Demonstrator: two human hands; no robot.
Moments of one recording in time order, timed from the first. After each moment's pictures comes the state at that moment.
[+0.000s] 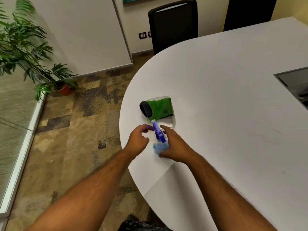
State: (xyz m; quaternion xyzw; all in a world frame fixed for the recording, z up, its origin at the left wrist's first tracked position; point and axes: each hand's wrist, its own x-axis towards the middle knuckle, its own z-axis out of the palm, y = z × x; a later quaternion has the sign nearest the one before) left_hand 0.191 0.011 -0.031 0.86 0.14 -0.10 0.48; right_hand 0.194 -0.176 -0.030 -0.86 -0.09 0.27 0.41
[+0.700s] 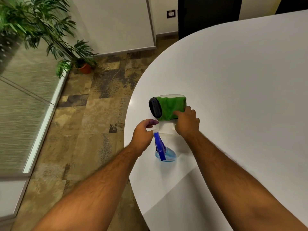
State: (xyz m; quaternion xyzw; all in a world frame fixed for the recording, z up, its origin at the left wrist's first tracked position) left_hand 0.250 -0.001 -0.067 0.80 0.28 -0.07 0.52; right_hand 0.360 -0.163 -0.120 -0.97 -0.10 0.16 0.17
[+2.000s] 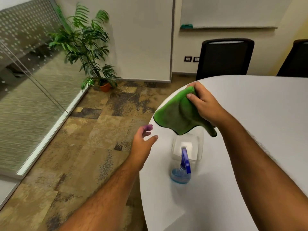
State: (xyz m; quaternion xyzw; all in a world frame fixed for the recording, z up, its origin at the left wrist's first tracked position) left_hand 0.187 0.061 0.021 0.69 0.28 0.14 0.65; right_hand 0.375 -0.122 0.115 -0.77 -0.33 0.07 0.54
